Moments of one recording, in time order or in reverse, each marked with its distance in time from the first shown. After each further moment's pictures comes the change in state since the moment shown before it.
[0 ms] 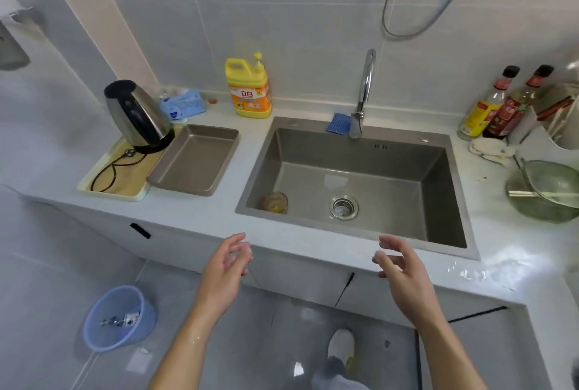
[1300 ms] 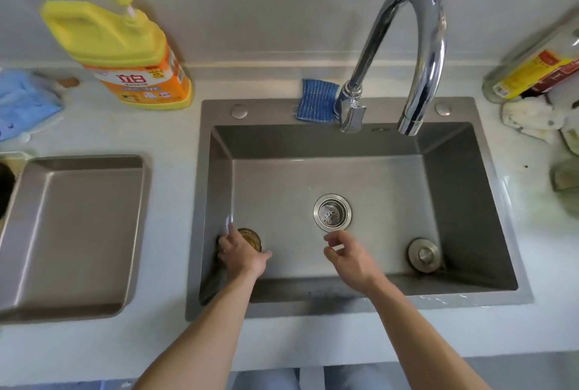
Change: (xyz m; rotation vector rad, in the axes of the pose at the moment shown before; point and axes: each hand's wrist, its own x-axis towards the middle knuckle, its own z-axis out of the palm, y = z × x) left_hand 0.349 -0.081 0.152 0.815 -0.183 -0.477; right_hand 0.261 0.050 0.135 -0.358 -0.239 0.491
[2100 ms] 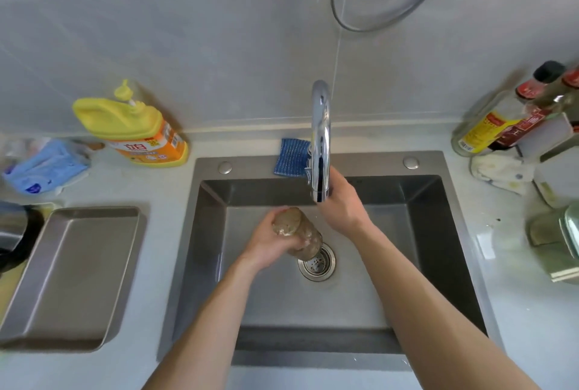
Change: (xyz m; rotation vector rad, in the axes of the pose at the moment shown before) left_hand -0.066 0.169 -0.043 -0.498 -0.282 0.407; right_hand 0.057 -0.123 -0.155 0.165 0.162 -0.435
